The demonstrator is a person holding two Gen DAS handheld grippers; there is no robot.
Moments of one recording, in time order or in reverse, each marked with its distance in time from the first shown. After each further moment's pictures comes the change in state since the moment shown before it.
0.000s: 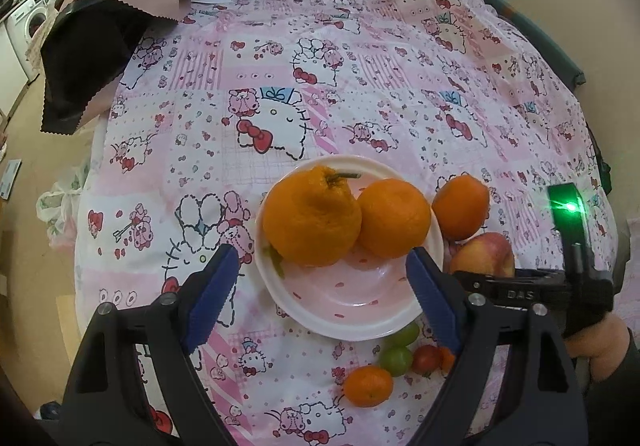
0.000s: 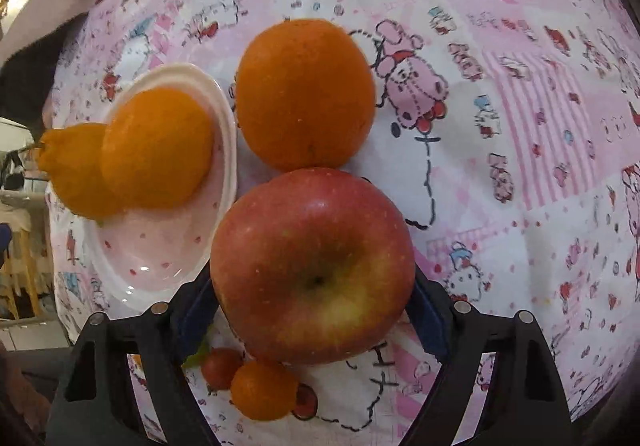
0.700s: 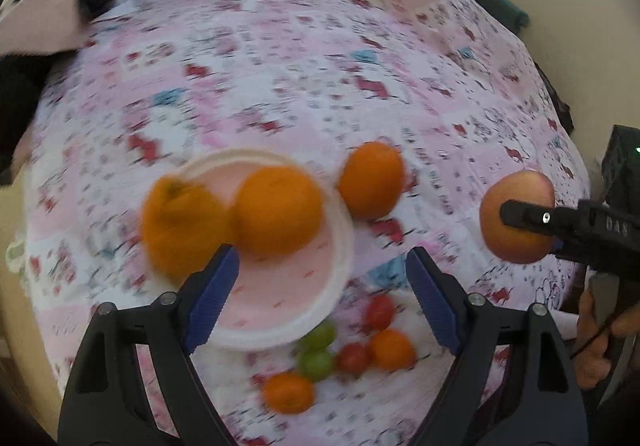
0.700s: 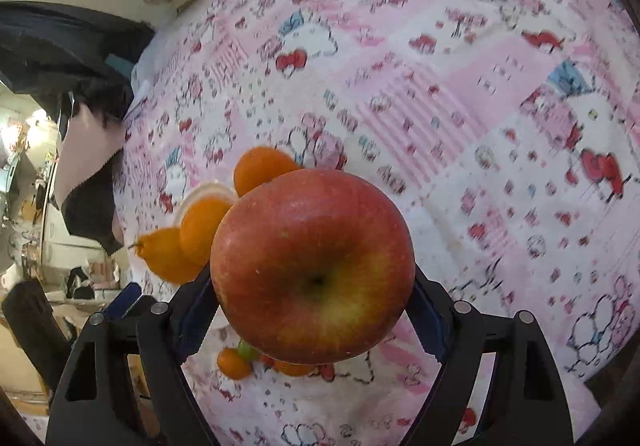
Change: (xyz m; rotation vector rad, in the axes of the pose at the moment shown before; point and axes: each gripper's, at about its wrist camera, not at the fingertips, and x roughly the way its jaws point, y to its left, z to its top) left arm 0.029 -0.097 0.009 0.203 0.105 -0.141; right arm -0.101 -0.080 -0.032 0.332 -0.254 0.196
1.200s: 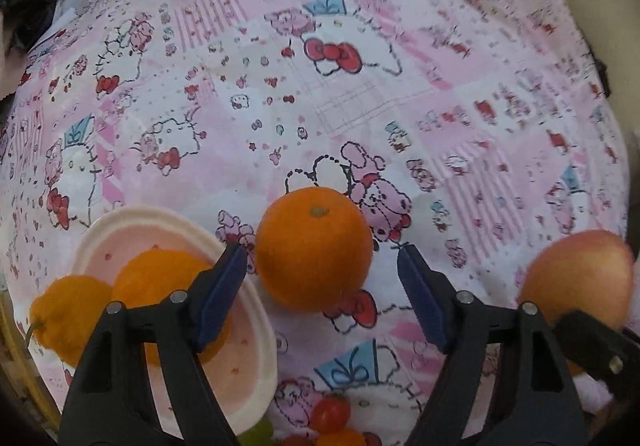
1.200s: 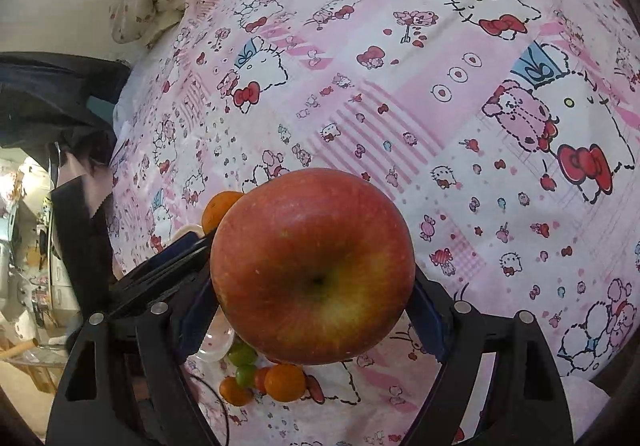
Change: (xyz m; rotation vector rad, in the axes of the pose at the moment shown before) left arm 0.128 -0.071 0.067 0.076 0.201 0.108; right arm 0.003 -0.036 0.023 0.130 -0.016 0.018
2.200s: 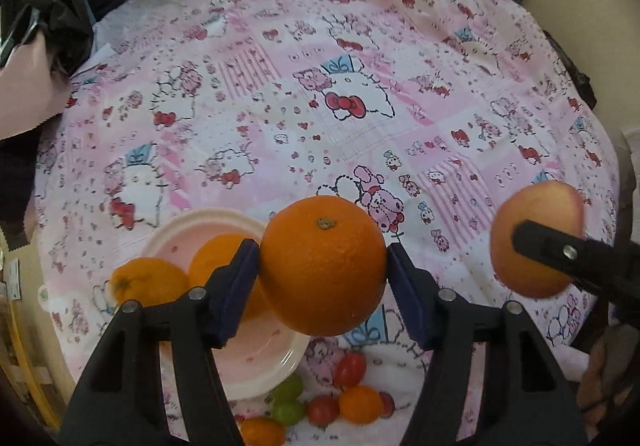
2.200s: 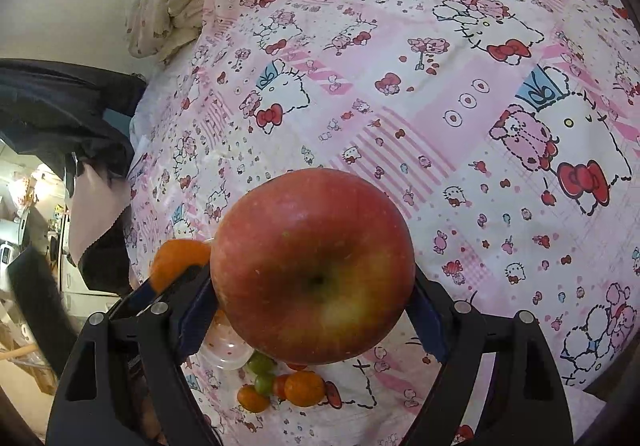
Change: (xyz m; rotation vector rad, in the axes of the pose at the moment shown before) left arm -0.099 0.012 -0.038 0.017 -0.180 0.044; right arm -0.020 0.012 -0.002 -0.024 -0.064 0.033
